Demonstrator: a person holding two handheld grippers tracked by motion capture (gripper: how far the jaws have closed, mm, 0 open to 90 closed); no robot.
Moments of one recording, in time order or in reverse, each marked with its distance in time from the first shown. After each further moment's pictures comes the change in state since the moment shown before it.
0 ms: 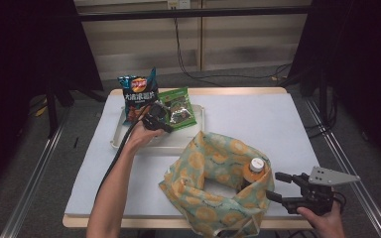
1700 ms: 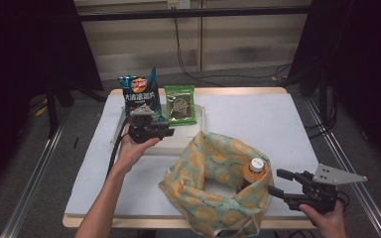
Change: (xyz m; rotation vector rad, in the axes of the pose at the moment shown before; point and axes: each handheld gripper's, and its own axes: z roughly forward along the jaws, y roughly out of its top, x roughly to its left) left arm -0.071 -0.039 -0.078 -0.416 -0.049 -0.048; right arm 0.003 0.009 -0.006 -0.047 -0.033 -0.010
